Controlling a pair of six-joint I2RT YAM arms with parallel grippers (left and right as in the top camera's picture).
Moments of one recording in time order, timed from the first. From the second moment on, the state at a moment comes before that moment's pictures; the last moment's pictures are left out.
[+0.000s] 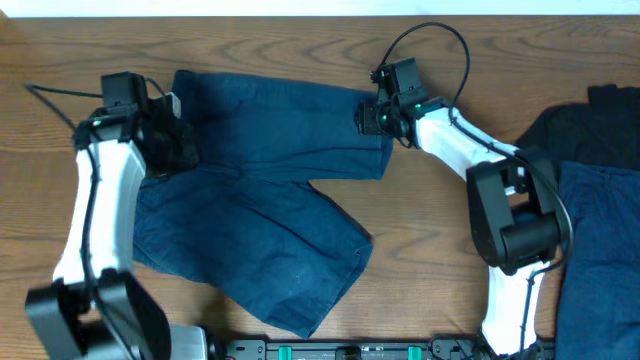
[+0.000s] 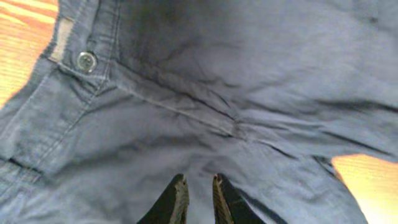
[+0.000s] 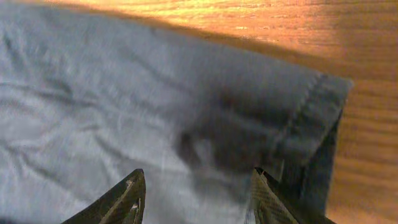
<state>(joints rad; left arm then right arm) 0.18 1.58 1.26 -0.94 0.23 -0.09 0.34 2.14 1.44 -0.26 -0.18 0.36</state>
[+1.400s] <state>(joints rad) 0.02 1.50 1.26 -1.01 0.23 -0.03 0.24 2.21 1.51 -0.51 -0.66 0.28</state>
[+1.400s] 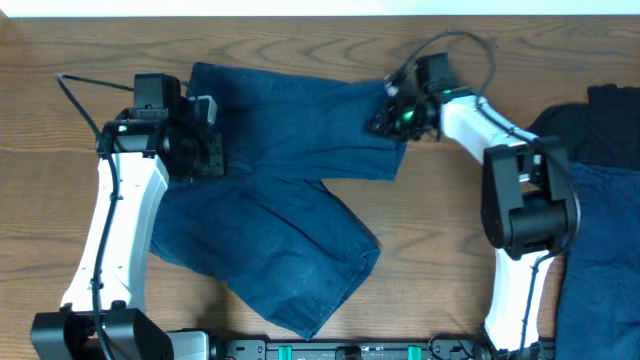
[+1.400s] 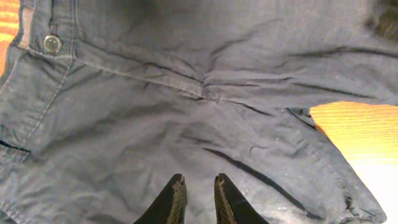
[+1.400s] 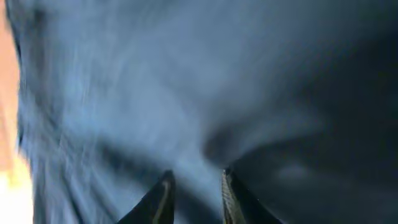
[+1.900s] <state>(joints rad) 0.02 1.50 1.26 -1.02 0.20 -0.03 0.46 2.08 1.51 -1.09 -0.58 -0.04</state>
